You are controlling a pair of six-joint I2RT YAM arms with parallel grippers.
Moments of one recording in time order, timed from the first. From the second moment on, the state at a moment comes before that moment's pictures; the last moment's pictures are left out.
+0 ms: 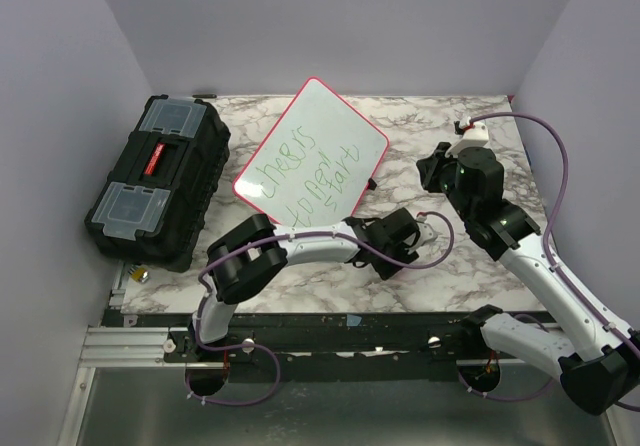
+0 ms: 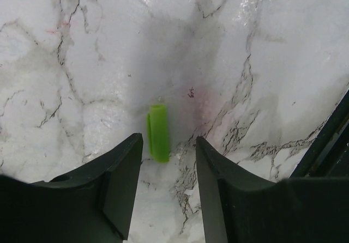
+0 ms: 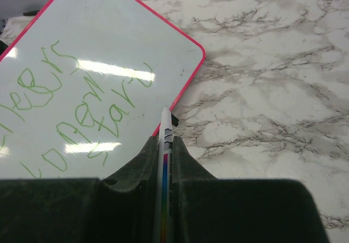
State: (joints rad) left arm -1.14 1.98 1.36 -0.34 0.07 -0.05; right arm 0.49 0.99 0.96 -0.26 0.28 0.31
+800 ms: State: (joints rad) left arm -1.14 2.01 1.38 -0.34 0.04 -0.05; right arm 0.49 0.99 0.96 -0.26 0.28 0.31
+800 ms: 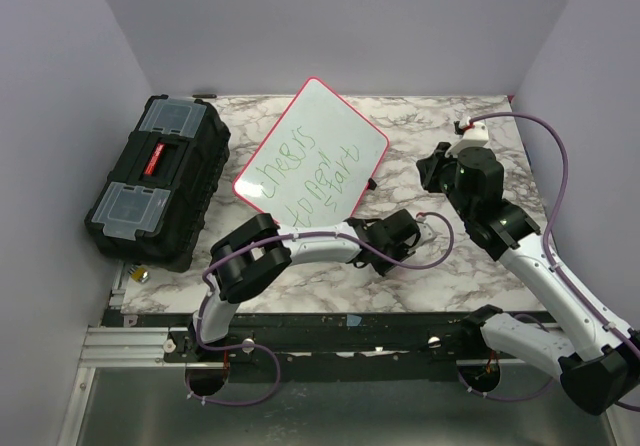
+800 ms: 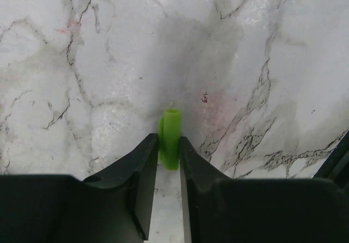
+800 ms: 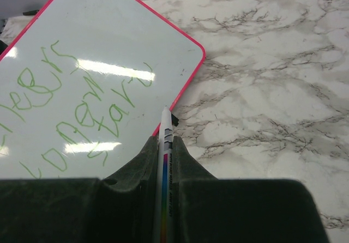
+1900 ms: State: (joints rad) left arm -1.11 1.50 1.25 -0.47 -0.15 0.13; right arm 0.49 1.03 0.98 -0.26 0.13 0.40
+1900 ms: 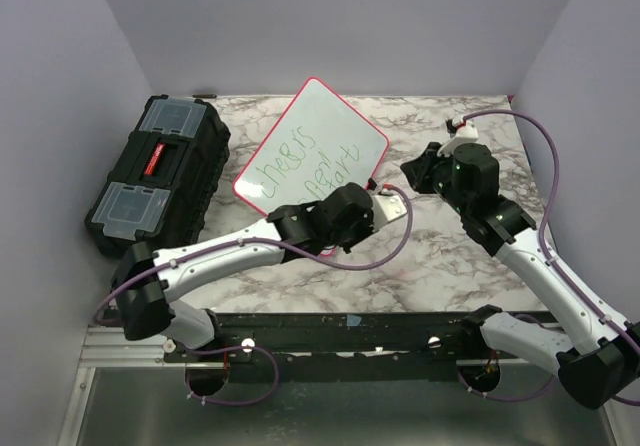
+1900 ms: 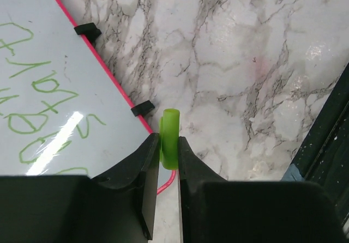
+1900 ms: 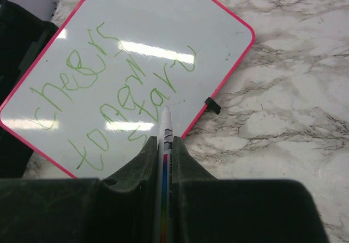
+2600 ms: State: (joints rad) left arm -0.78 0.87 0.97 -0.39 0.19 0.22; right arm 0.48 1.06 0.99 -0.24 -0.17 0.42
